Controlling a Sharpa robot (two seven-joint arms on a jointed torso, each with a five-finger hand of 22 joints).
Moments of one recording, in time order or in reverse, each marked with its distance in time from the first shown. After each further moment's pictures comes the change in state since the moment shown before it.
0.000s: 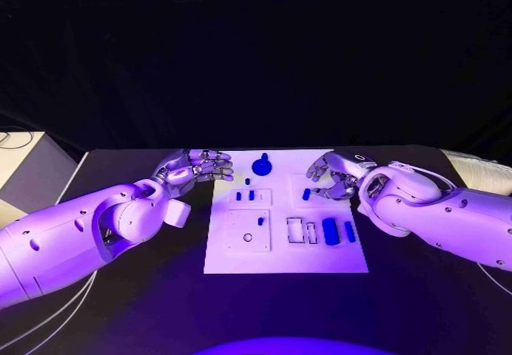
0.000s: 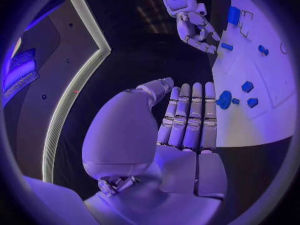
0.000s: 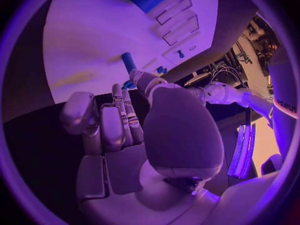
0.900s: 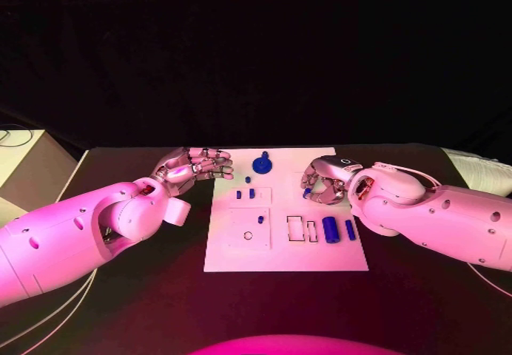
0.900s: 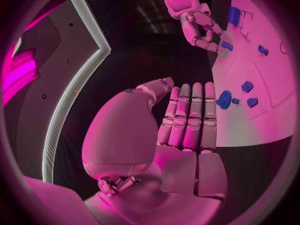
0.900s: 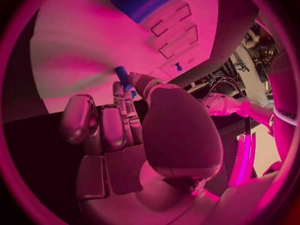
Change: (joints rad) left arm -0.001 -0.003 0.000 0.001 0.002 0.003 0.001; left_hand 0.000 0.000 0.000 0.000 0.000 0.000 0.000 0.000 -0.001 -0.004 -0.004 0.000 0.000 0.004 0.004 -0.006 0.001 0.000 0.000 0.000 -0.006 -0.004; right arm -0.008 0.049 -0.004 -0.018 -0.059 0.077 -0.031; right_hand 0.019 0.019 0.043 0.020 0.000 0.099 -0.009 0.043 0.022 0.077 -0.013 0.000 0.006 0.004 -0.004 0.018 0.011 -0.016 0.025 -0.004 0.059 0.064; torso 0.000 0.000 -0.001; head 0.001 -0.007
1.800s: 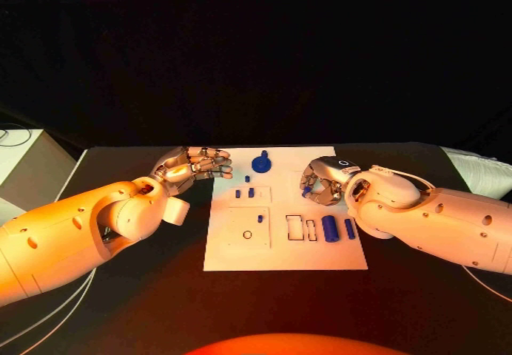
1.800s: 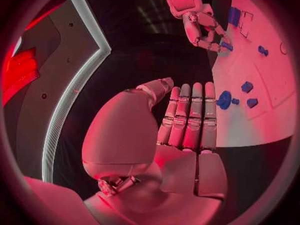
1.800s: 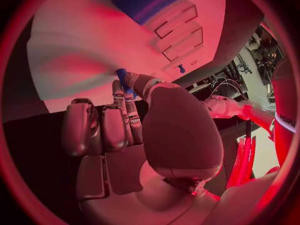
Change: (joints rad) left arm 0.000 -0.001 0.000 0.000 0.001 0.004 -0.001; left_hand 0.000 0.000 -0.003 0.003 0.000 0.000 0.000 0.000 -0.001 0.000 0.000 0.000 0.000 0.000 0.000 -0.004 0.002 0.000 0.004 0.004 -0.005 -0.003; right arm -0.019 0.011 -0.002 -0.006 -0.026 -0.049 -0.027; right_hand 0.022 0.045 0.097 -0.050 -0.055 0.057 -0.018 0.047 0.023 0.076 0.015 0.001 0.006 0.001 -0.024 0.013 0.000 -0.016 0.029 -0.021 0.093 0.091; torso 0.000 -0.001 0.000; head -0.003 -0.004
